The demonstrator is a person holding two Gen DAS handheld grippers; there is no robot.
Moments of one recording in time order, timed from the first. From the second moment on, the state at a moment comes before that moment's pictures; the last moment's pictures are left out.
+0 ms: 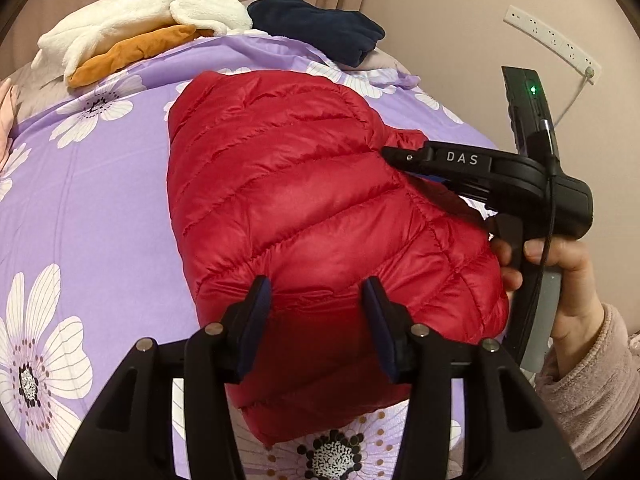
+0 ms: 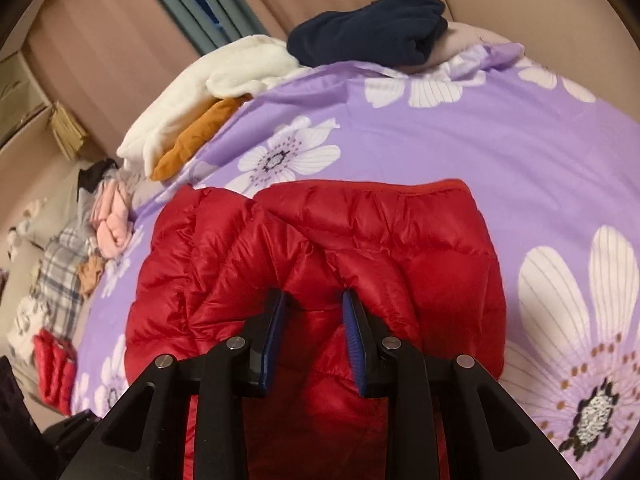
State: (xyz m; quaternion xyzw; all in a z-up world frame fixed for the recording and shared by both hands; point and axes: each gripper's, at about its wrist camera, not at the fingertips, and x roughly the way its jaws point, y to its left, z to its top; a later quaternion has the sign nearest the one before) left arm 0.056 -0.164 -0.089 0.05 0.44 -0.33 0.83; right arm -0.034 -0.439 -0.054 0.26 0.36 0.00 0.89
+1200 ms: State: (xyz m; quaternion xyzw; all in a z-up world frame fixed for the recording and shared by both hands) left arm 0.053 -0.162 -0.081 0.04 0.44 -0.33 0.83; right arm -0.115 -0.399 -0.054 0.20 0.34 0.02 0.92
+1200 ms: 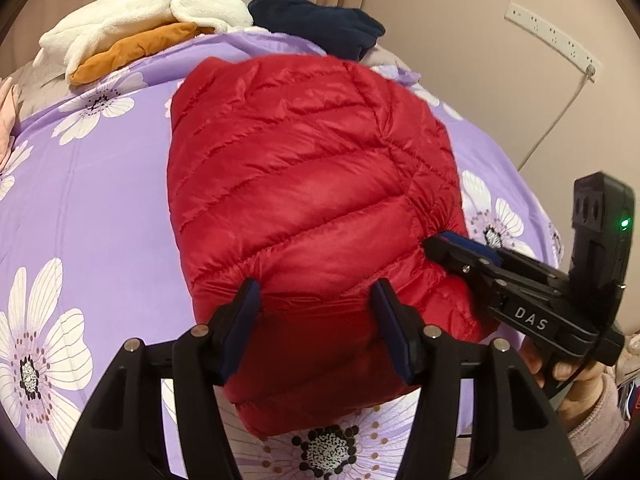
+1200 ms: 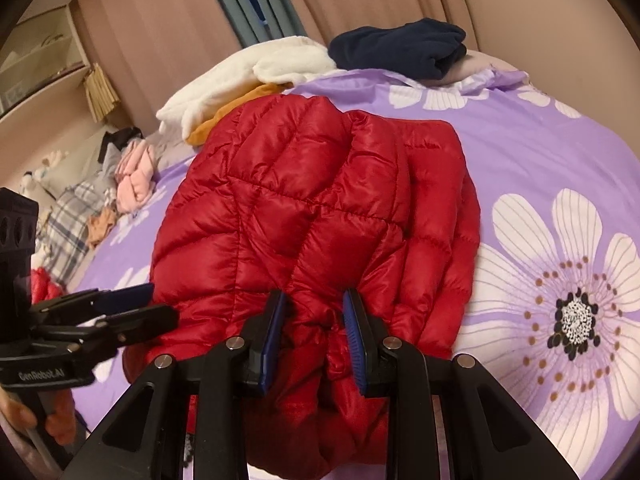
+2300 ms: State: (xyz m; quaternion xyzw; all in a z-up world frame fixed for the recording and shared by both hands) left arm 0.112 -0.182 -0.083 0.07 0.43 -0.30 0.85; right arm -0.070 -0.415 -0.047 0.24 0.33 0.01 0.91
